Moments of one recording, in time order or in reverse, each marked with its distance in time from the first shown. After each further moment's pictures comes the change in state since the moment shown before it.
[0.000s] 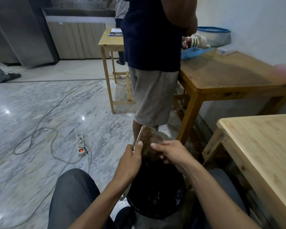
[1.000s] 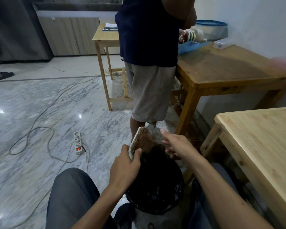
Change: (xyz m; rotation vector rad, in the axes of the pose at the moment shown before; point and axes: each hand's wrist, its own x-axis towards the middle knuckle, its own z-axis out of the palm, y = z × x) left_hand -0.019 -0.002 -0.005 0.312 0.099 0.139; right_hand 0.008 -0.001 -0.021 -0.085 0.175 0.107
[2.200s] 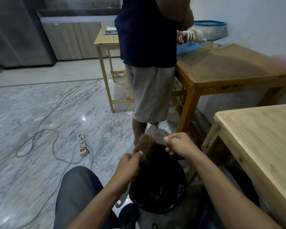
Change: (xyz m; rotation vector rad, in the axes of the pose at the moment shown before) left_hand 0.008 -0.013 0.007 -0.463 -0.247 -0.307; right_hand 0.004 0.005 -0.004 -0.102 -0.007 -0.107
